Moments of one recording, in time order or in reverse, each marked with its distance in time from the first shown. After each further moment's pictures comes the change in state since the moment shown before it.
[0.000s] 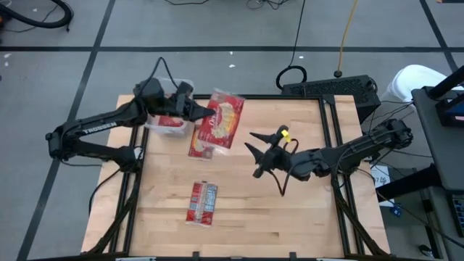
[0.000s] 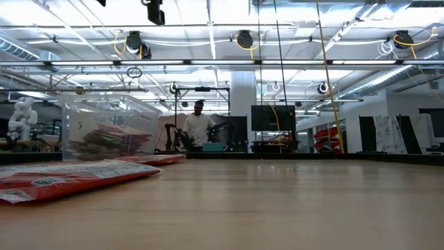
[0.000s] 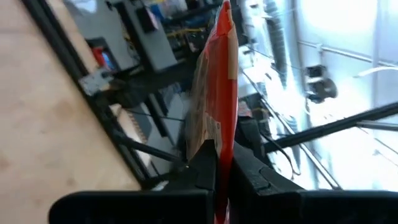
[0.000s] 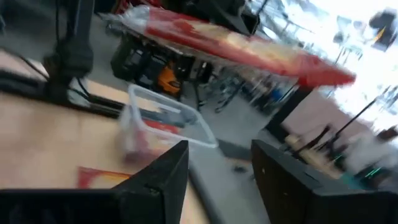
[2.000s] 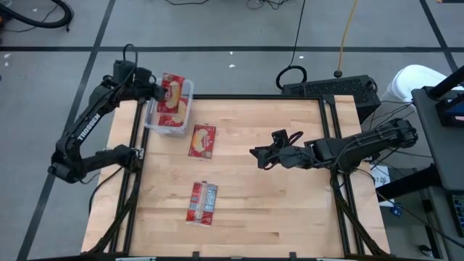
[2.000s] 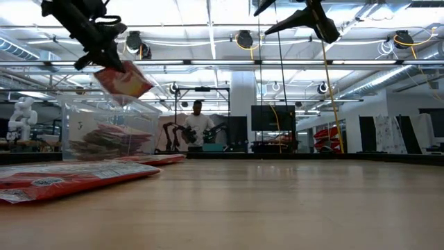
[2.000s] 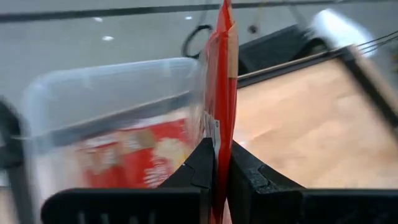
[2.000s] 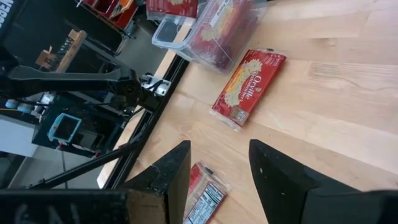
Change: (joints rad) left arm 0.754 -0.128 0.000 -0.867 -0.209 1.033; right arm -0.107 -0.071 -0.001 -0.566 -0.397 1.718
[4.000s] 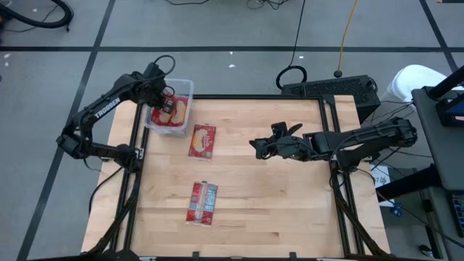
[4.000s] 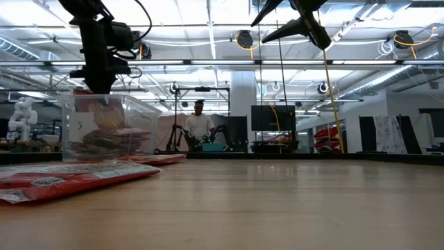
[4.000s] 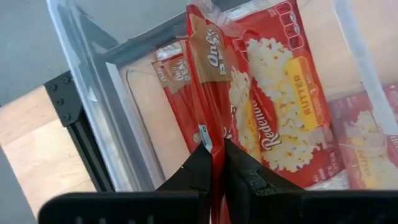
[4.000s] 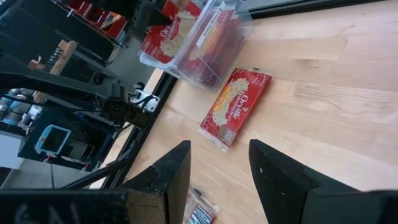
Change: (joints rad) left arm -0.161 0.294 0.100 -0.331 -0.440 0.100; right arm -0.077 0.000 0.000 0.008 -0.009 -0.053
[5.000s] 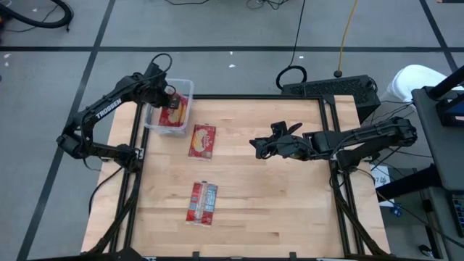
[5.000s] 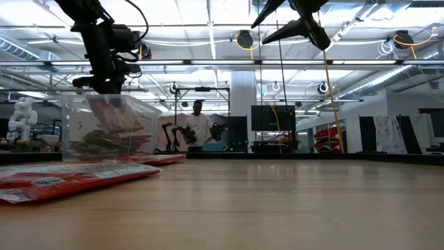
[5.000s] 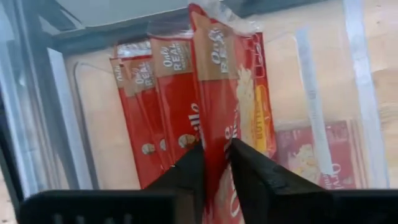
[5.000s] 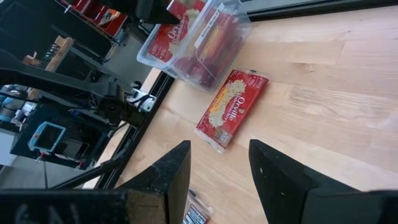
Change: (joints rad) left arm 0.001 0.000 -0.046 0.122 0.148 -0.235; right arm -0.002 0.000 0.000 -0.007 0.005 -0.029
